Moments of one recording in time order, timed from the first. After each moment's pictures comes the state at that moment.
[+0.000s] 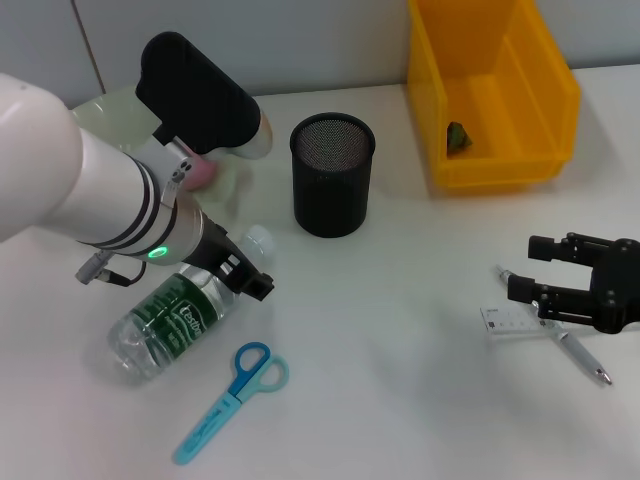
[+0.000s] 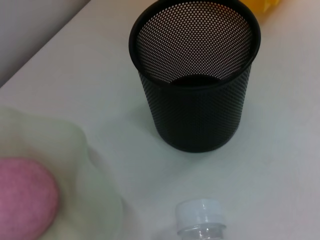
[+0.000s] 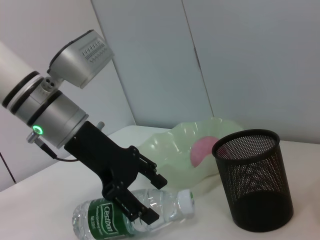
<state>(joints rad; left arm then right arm) -0.65 -2.08 1.80 1.30 2.69 1.18 -2.79 0.17 2.07 -0.79 -0.94 -1.77 -1.62 1.49</state>
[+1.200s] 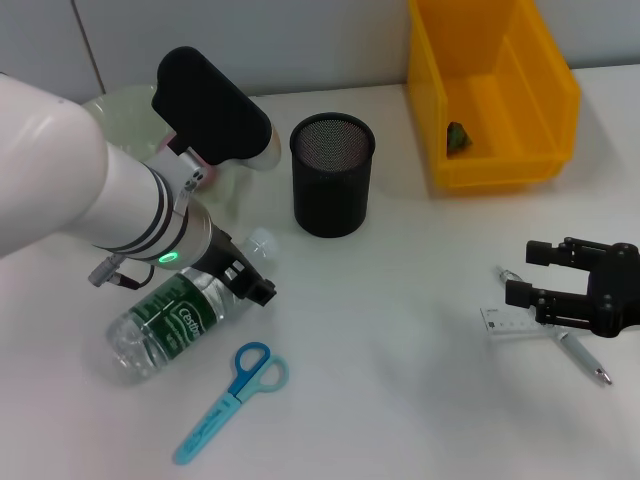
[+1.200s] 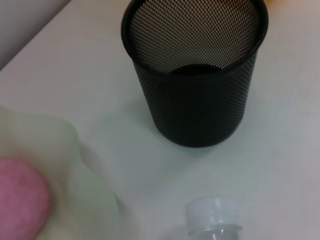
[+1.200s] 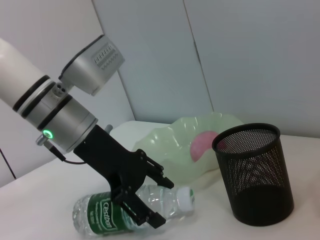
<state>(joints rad) -0.70 -2.08 1.83 1.18 2.68 1.11 -2.78 0.17 2.07 -0.79 -0.93 -1.79 -1.61 1.49</state>
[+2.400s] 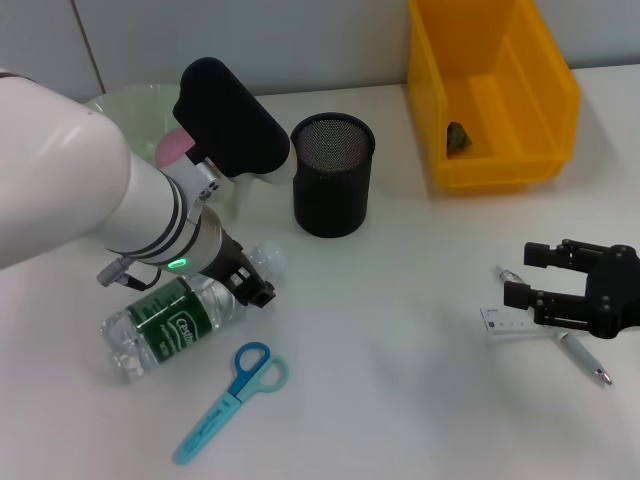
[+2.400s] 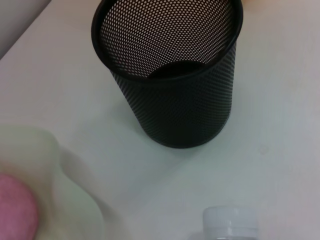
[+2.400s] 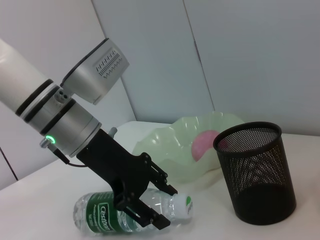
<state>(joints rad) -0.72 -2.08 1.87 1.15 2.68 1.10 -2.75 0.18 2.07 -0.79 -0.92 -1.79 -1.61 1.49</state>
